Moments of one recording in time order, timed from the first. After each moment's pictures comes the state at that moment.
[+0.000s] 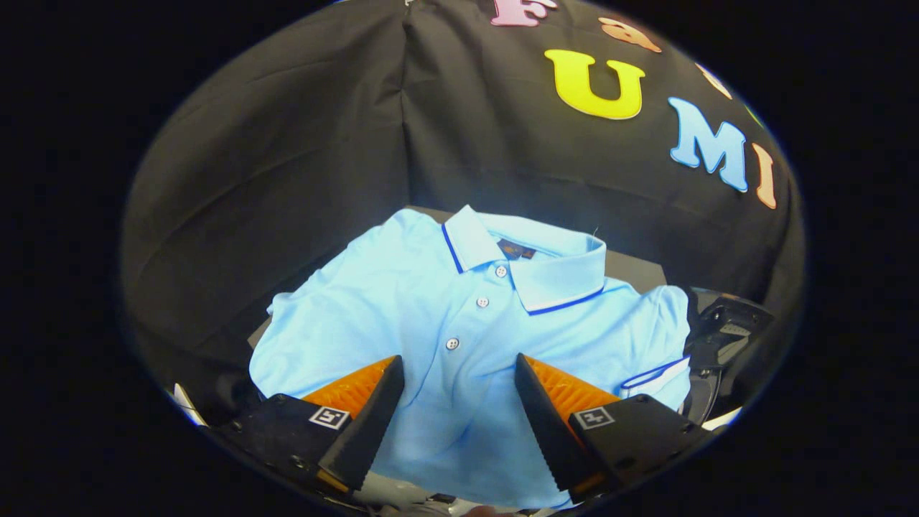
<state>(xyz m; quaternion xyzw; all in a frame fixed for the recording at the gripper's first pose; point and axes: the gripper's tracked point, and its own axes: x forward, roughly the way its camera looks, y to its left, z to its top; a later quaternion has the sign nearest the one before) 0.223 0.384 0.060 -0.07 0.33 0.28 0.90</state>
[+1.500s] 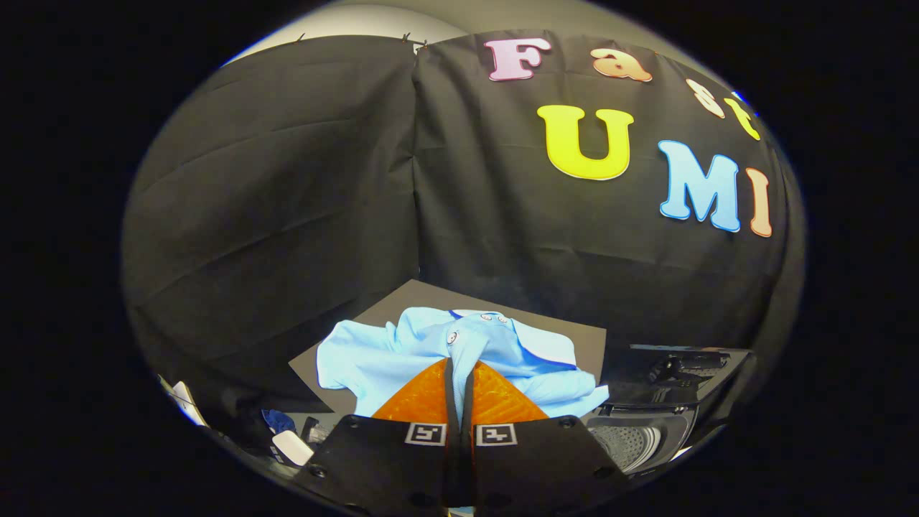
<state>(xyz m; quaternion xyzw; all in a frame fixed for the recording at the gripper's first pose) 0.229 0.298 0.170 -0.02 0.20 0.33 0.92</state>
